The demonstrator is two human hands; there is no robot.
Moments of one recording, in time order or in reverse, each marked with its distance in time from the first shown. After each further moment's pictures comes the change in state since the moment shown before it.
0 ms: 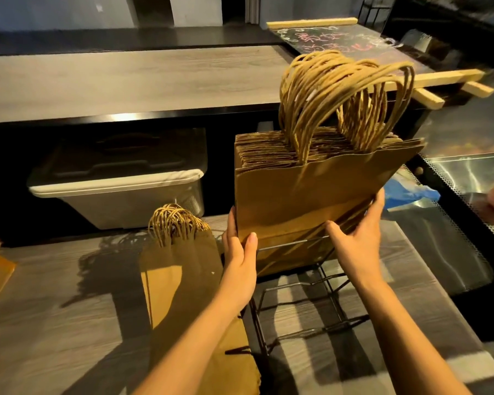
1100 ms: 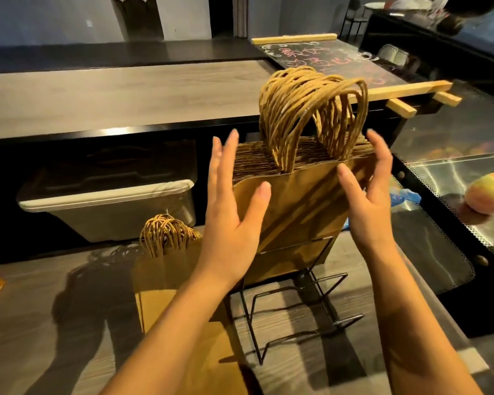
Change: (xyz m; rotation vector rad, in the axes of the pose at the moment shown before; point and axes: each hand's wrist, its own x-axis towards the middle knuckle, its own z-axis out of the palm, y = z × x) left_hand -0.015 0.096 -0.019 0.087 0.117 0.716; right_hand 0.032 -0.064 -0.021 0.147 0.024 -0.202
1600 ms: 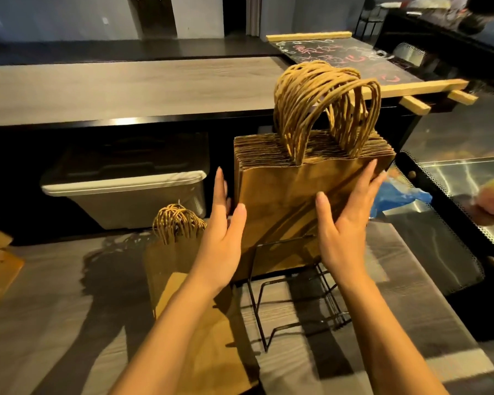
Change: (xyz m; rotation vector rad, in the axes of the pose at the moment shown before) left_hand -0.030 -0.029 -0.018 -0.243 -0.107 -0.339; right_hand -0.050 0.010 0.034 -0.241 0.046 0.076
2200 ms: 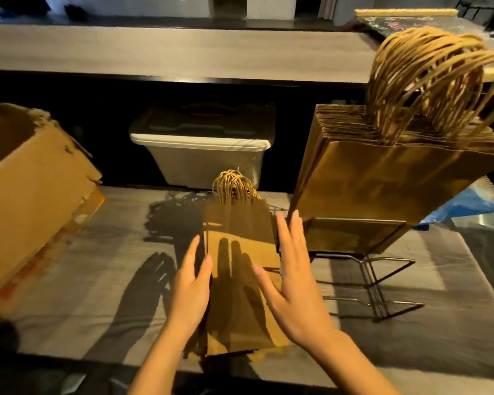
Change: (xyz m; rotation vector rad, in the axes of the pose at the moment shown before) left_hand -0.115 -0.080 -0.076 0.160 0.463 -0.450; right_hand -0.133 -0.042 0.038 -0.048 -0.763 -0.186
